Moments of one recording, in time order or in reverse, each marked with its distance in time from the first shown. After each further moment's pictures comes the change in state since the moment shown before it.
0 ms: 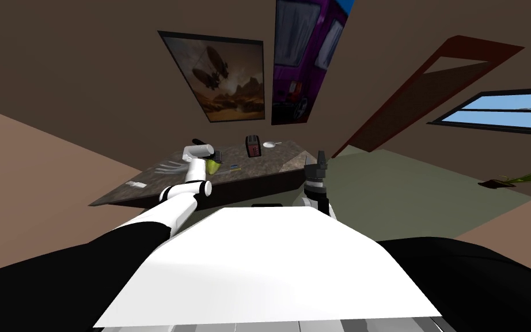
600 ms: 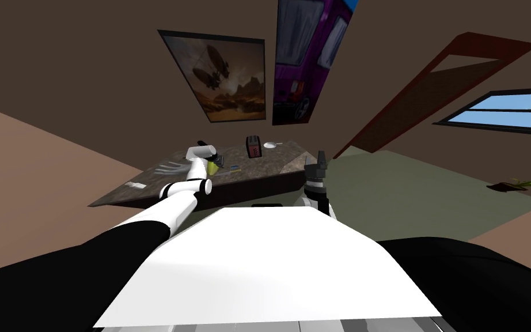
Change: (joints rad) left arm -0.041 0.007 -0.039 0.121 0.016 0.119 -0.002; right arm 0.000 0.000 0.000 0.000 0.000 0.000 0.000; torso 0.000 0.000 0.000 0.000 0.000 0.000
